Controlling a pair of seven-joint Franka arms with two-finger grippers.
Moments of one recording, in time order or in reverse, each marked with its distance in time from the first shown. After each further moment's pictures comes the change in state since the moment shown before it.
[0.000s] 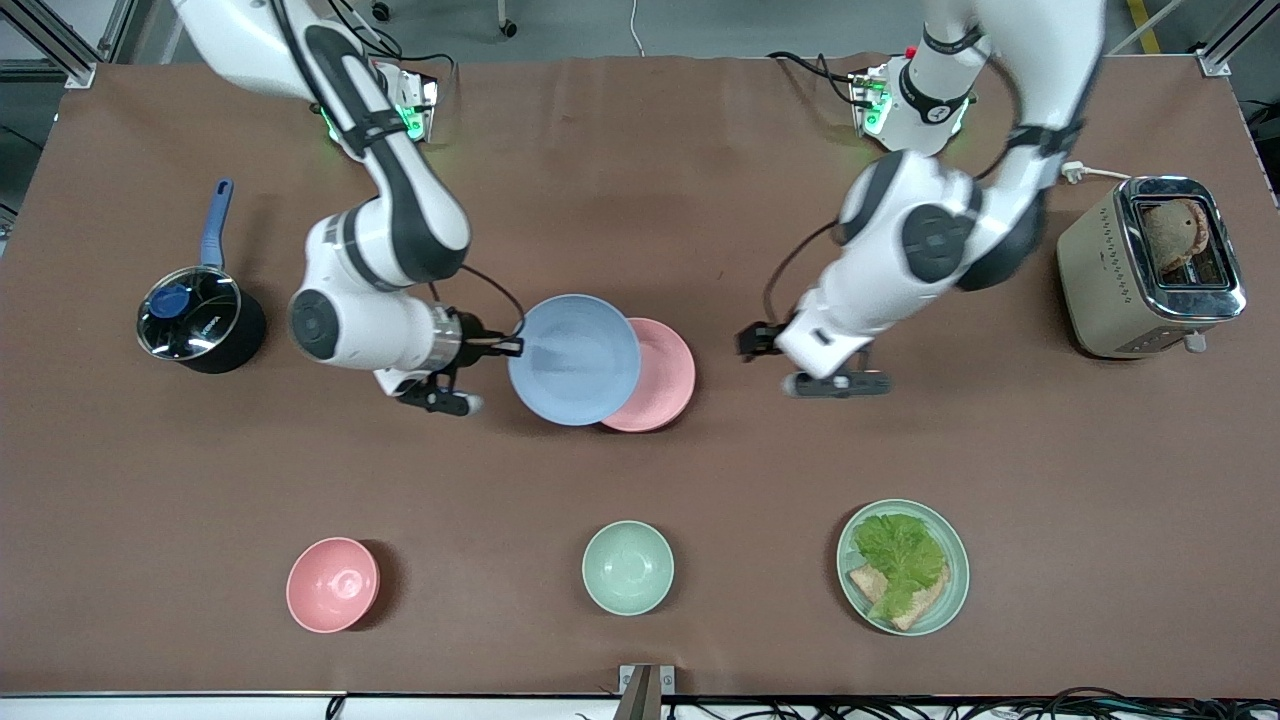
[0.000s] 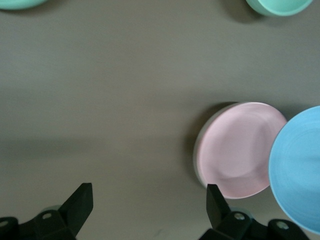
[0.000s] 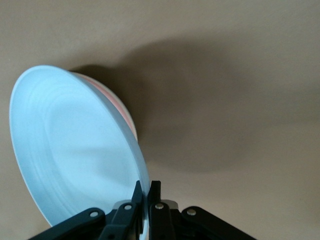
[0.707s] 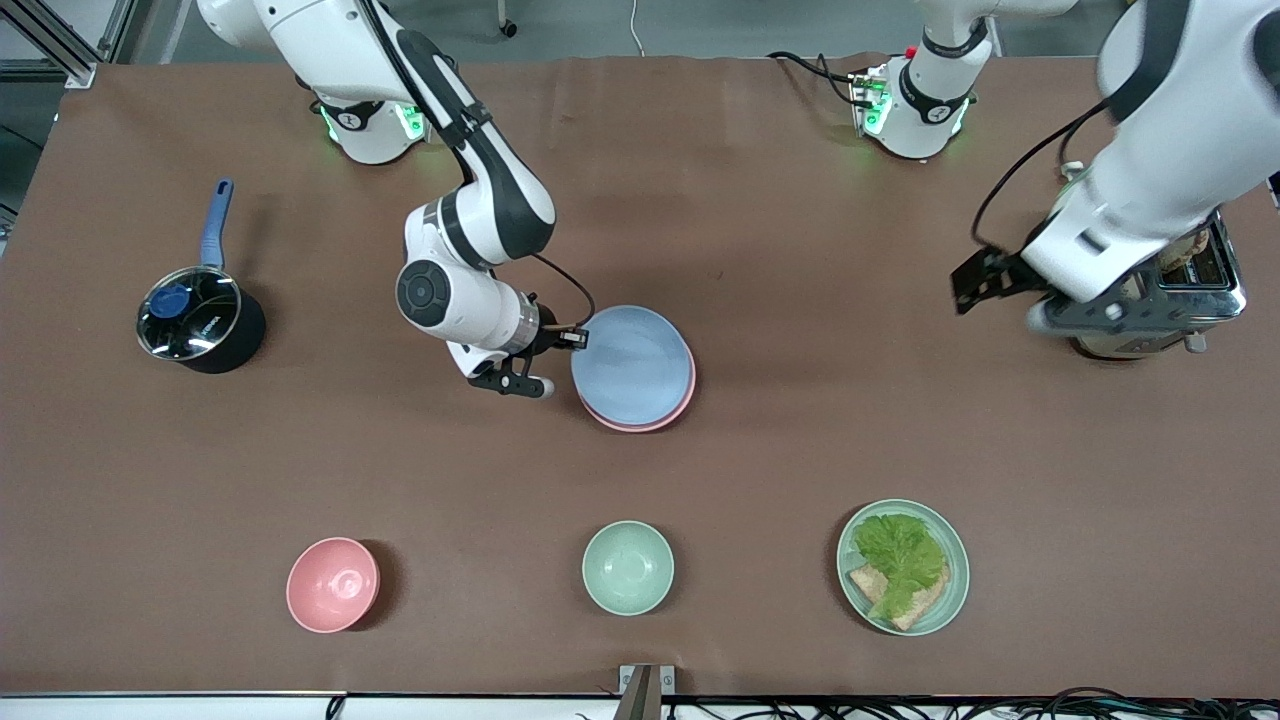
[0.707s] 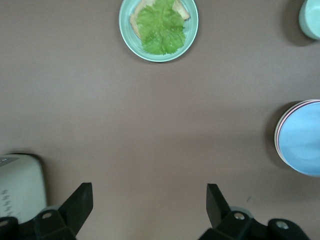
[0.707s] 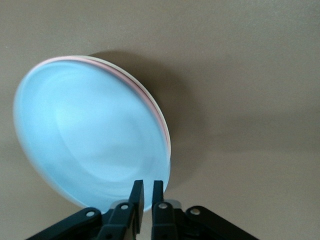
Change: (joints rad) left arm 0.165 -0.233 0.062 0.210 0.164 -0.457 0.183; right arm 0.130 0.073 -0.001 -0.007 0.005 0.182 0.073
